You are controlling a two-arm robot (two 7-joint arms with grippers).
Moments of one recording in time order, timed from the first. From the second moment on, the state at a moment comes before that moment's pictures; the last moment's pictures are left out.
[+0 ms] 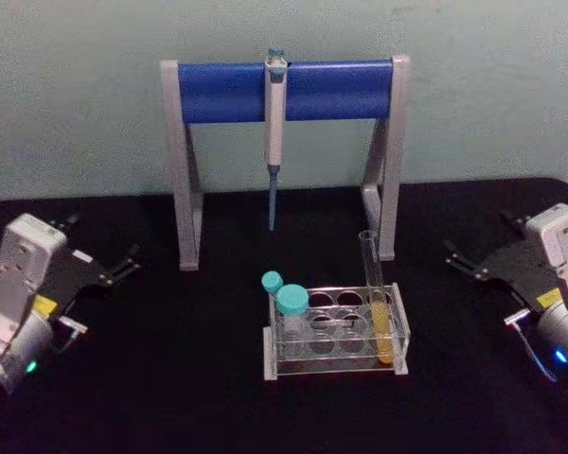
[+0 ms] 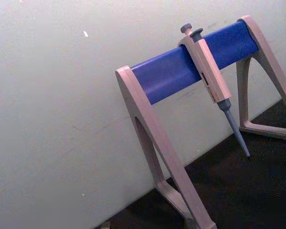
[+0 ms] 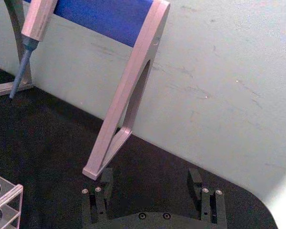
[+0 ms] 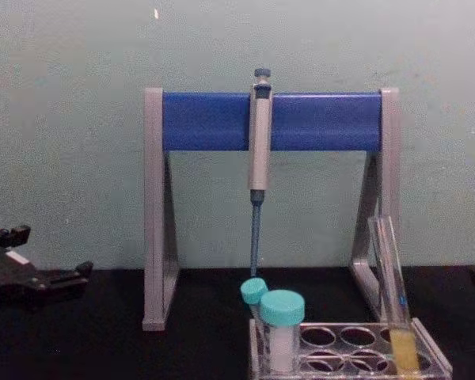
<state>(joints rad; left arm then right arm) -0.20 0.60 0.45 -1.41 -0.25 -0.12 0.03 0.20 0.60 -0.45 -1.41 0.25 -0.12 -0.03</state>
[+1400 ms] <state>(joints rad) -0.20 0.60 0.45 -1.41 -0.25 -0.12 0.03 0.08 0.68 -0.34 -1.63 0.46 -0.22 0.37</state>
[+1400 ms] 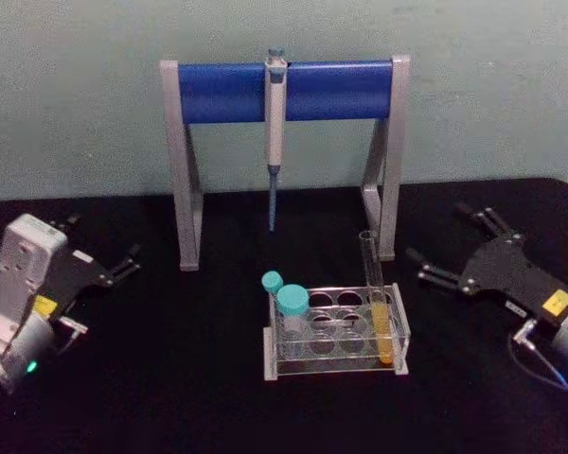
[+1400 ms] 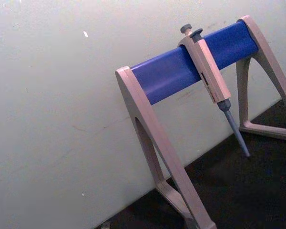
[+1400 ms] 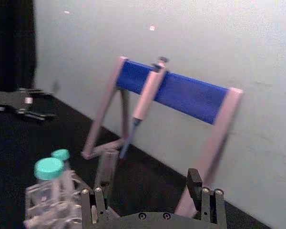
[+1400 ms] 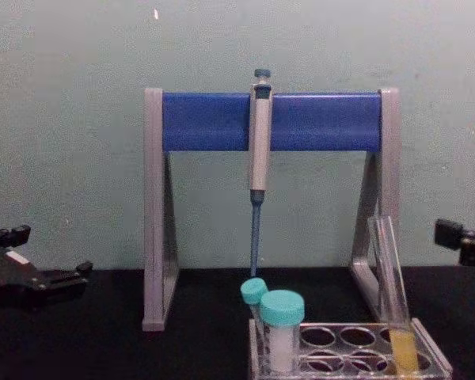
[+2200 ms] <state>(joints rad) -0.20 0.60 0.45 -1.41 -0.25 -0.12 0.03 0.20 0.57 -0.39 -1.49 0.54 -0.07 0.58</state>
